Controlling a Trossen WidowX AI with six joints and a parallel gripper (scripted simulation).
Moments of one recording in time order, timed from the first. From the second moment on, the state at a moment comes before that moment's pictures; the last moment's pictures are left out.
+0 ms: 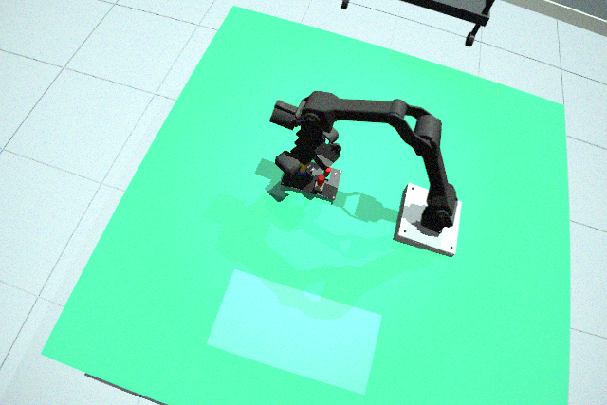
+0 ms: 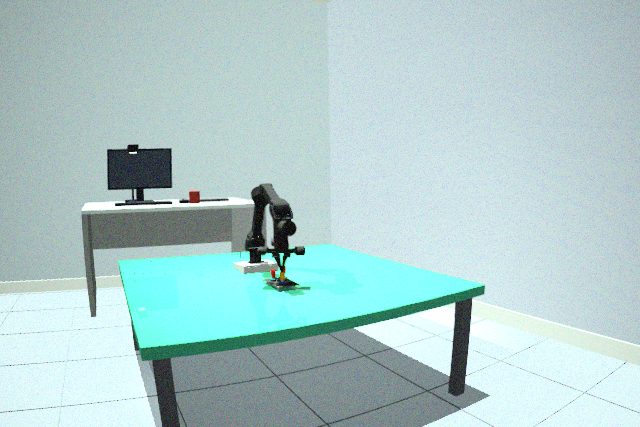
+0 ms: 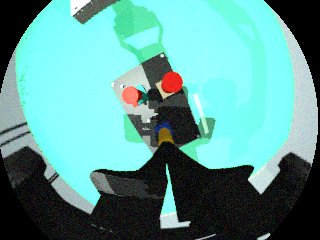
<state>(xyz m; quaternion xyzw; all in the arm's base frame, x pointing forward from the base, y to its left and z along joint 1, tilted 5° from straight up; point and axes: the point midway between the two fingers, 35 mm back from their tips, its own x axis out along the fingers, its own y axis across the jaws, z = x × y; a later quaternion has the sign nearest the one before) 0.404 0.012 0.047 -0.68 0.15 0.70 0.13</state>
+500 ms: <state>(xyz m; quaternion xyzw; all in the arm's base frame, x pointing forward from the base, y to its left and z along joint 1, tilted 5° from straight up) 0.406 0.012 0.057 -0.68 0.15 0.71 0.13</state>
